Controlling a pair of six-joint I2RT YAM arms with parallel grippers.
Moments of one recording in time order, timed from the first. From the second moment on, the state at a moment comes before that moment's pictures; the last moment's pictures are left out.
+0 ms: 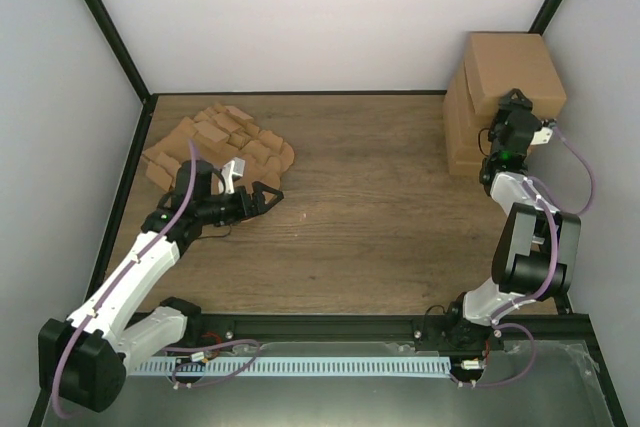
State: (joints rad) left arm -0.33 0.99 0.72 -0.38 0.60 -0.67; right arm -0.25 1.56 0.93 0.58 0.13 1.47
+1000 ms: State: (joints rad) left arm -0.33 0.97 0.71 -0.38 0.61 -0.68; right arm -0.24 1.55 1.29 -0.31 0.20 1.57
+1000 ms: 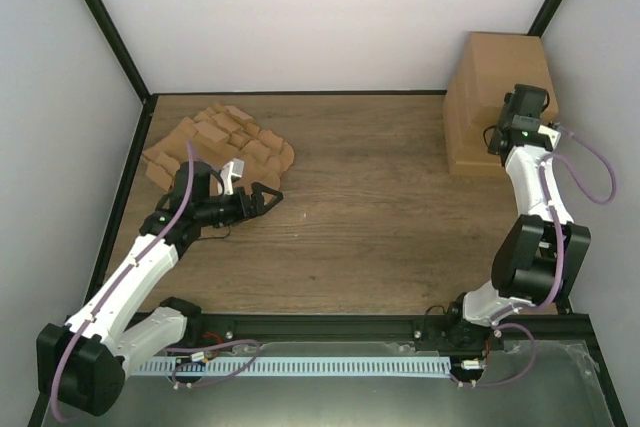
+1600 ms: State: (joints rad) left arm -0.33 0.98 0.73 -0.43 0.52 -0.59; right arm -0.04 1.13 0.92 -0.16 -0.24 0.65
